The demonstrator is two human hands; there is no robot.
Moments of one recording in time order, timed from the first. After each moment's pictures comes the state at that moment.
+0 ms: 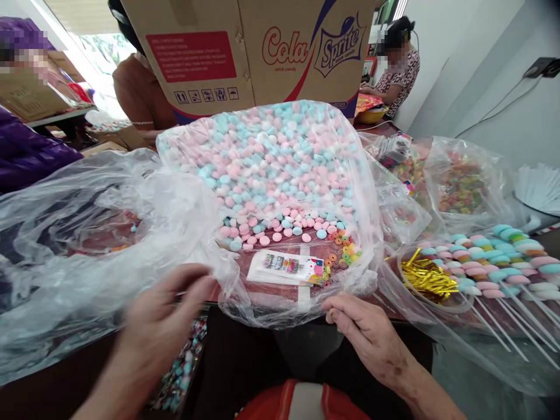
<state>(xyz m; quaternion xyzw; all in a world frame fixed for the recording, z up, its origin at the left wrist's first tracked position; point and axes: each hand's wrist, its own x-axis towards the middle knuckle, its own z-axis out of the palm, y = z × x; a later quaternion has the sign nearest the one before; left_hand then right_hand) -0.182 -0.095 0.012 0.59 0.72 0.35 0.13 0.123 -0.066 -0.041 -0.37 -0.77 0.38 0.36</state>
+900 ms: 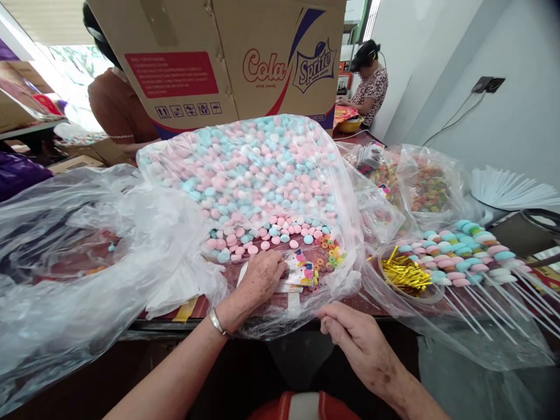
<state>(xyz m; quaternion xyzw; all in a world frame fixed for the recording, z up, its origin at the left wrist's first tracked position) -0.089 0.013 -0.043 0.82 0.56 0.12 0.05 0.125 -0.078 -0.048 -0.43 -0.74 0.36 0.37</state>
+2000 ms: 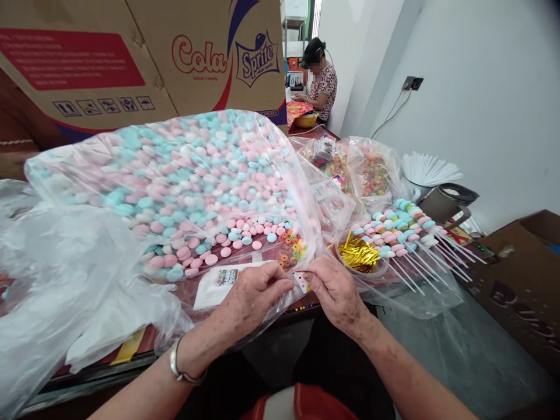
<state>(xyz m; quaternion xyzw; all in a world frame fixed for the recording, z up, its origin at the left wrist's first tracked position) -0.037 -0.008 0.000 0.81 0.44 0.22 0.31 0.153 -0.040 -0.032 -0.45 -0.76 0.13 0.44</state>
